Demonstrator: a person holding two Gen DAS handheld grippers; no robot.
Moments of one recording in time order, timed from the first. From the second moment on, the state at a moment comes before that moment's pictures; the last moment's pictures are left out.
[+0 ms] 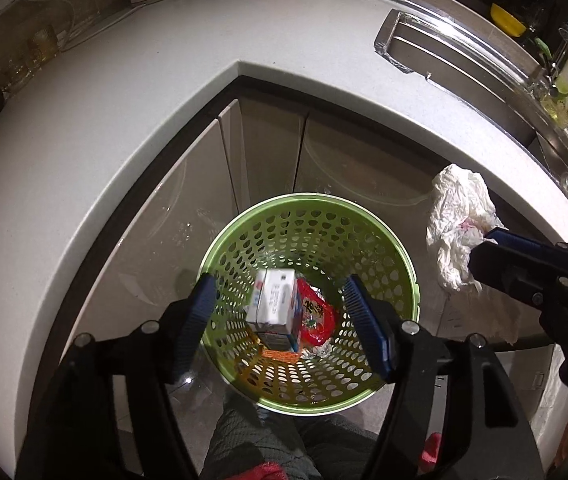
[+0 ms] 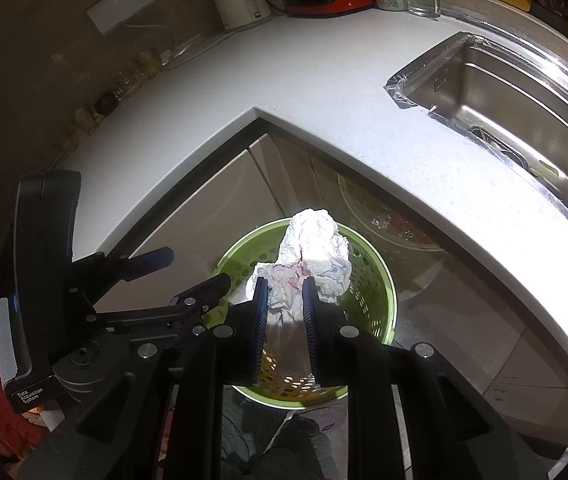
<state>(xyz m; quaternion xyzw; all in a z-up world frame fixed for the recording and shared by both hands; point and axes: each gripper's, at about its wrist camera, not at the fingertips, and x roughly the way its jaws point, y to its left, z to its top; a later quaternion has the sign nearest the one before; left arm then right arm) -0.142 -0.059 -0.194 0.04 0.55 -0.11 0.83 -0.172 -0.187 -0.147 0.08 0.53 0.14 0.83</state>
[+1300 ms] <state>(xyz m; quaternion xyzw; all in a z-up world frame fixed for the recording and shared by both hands) -0.116 -0.005 -0.155 0.01 0.53 -0.07 0.85 -0.150 -0.157 -0.188 0.05 0.57 0.11 0.81</state>
